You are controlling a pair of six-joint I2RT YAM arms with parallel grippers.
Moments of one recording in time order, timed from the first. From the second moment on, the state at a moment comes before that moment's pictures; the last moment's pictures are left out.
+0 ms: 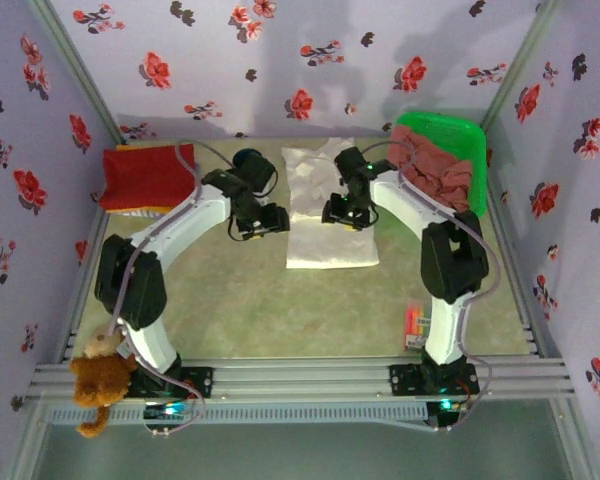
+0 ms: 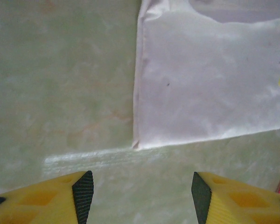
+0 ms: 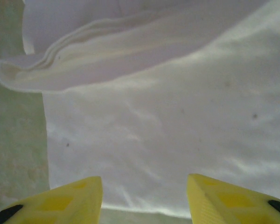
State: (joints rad) left arm -0.60 1.78 1.51 -0.94 0.17 -0.64; right arm 0.46 1.96 1.60 -0.95 -0.22 0.59
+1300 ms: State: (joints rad) left arm -0.69 1.86 1.32 -0.72 0.26 -0.68; right arm 0.35 1.89 1.47 -0.92 -0.34 0.60
